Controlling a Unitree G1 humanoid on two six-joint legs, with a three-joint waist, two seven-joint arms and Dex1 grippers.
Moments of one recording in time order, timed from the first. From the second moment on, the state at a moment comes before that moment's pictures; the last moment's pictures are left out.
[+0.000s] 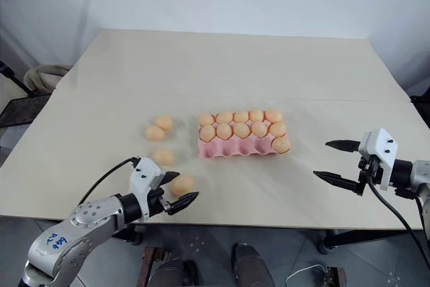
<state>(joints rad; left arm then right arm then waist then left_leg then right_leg) 0.01 0.53 -0.06 -0.66 -0.50 0.90 -0.33 -0.13 -0.94 -0.32 0.12 0.41 0.11 1.29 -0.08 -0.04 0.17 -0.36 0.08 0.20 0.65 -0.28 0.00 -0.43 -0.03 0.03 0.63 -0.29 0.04</state>
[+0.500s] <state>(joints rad) -0.06 0.49 -0.11 -0.57 -0.45 0.88 -0.35 -0.11 -0.95 -0.33 0.11 0.41 0.12 1.27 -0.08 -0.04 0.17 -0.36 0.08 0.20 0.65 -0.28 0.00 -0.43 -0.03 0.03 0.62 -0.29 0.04</state>
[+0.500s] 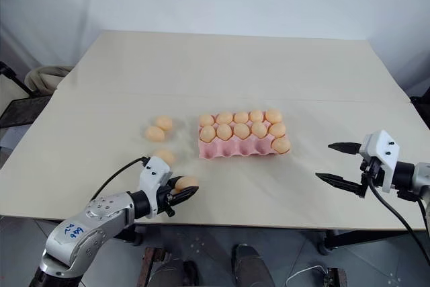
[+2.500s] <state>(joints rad) -1.06 -0.10 -0.24 0.92 -0.09 0.02 -0.85 0.34 -0.71 -0.53 -0.41 0.55 0.18 0.90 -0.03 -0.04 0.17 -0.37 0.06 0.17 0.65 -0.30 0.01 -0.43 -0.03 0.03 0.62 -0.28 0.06</state>
